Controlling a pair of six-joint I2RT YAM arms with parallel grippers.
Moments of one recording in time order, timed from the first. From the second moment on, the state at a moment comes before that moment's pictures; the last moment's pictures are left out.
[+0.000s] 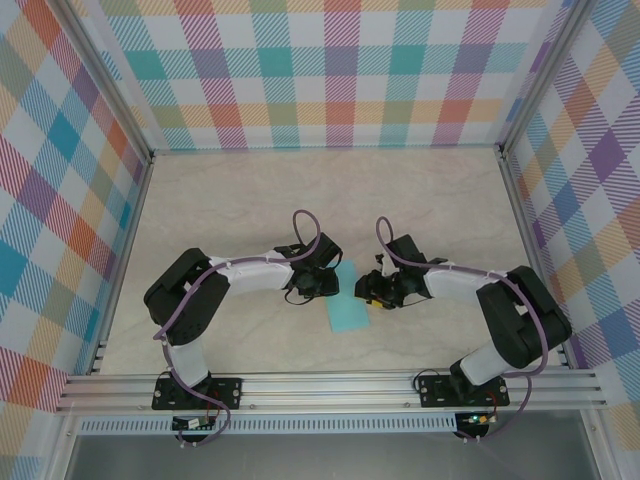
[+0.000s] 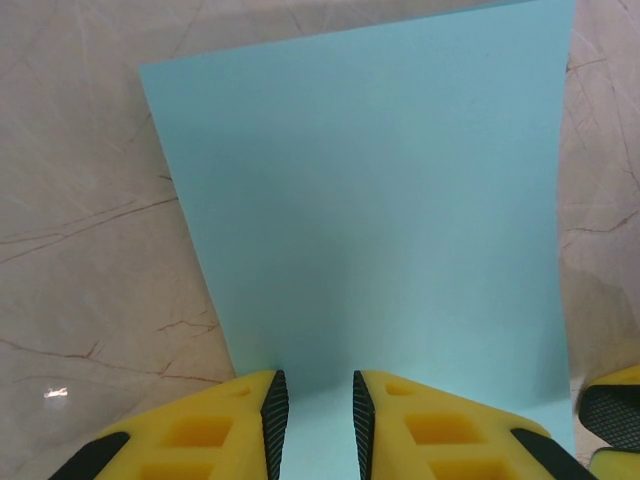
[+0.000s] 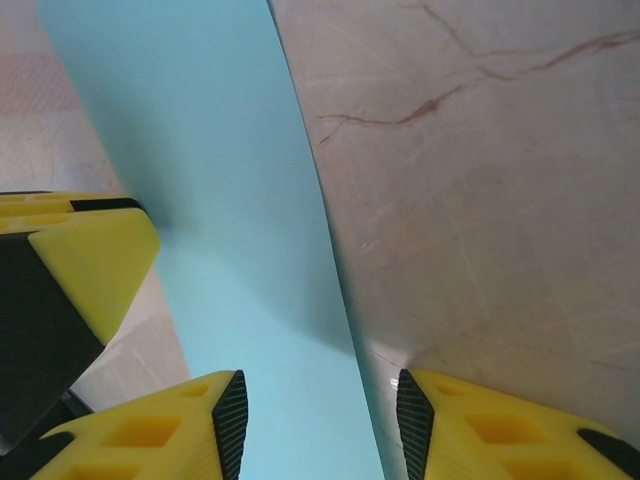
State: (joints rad) left arm -0.83 1.81 1.06 -0.40 0.07 -0.87; right arm 0.51 1.53 0.63 -0.22 -0.55 0.74
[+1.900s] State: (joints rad) left arm -1.39 1.85 1.25 -0.69 -0.50 -0.60; right arm 0.50 1.58 0.64 -0.11 -0.70 0.83
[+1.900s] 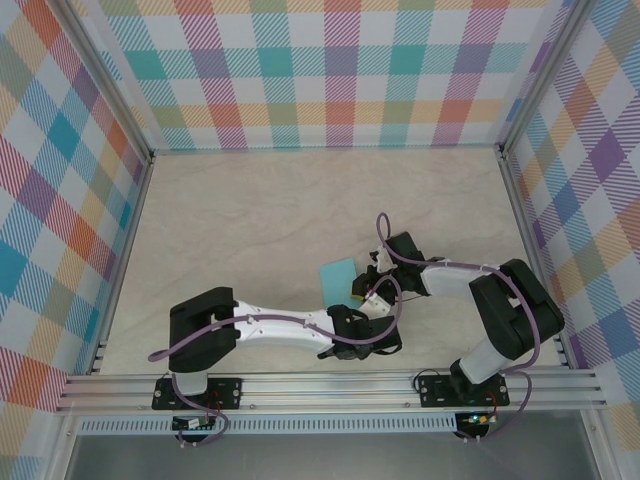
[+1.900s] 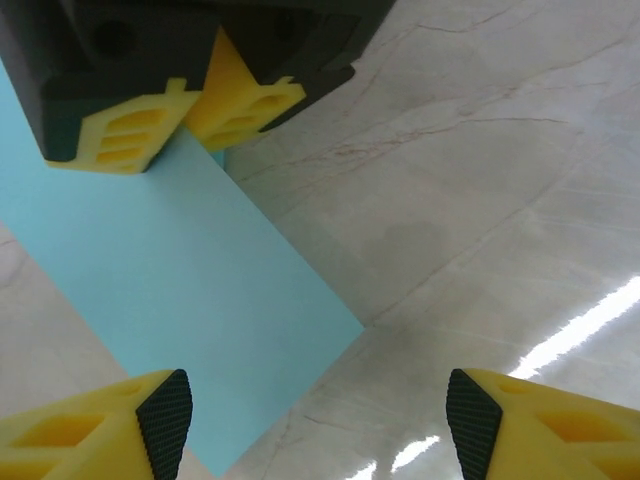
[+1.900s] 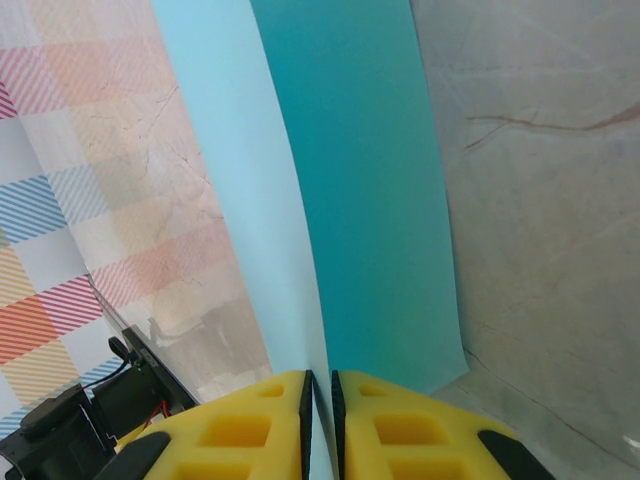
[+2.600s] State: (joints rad) left arm -1.39 1.89 1.27 -0.74 -0.69 -0.65; right arm 0.50 1.58 0.65 -0.15 -0.70 0.82
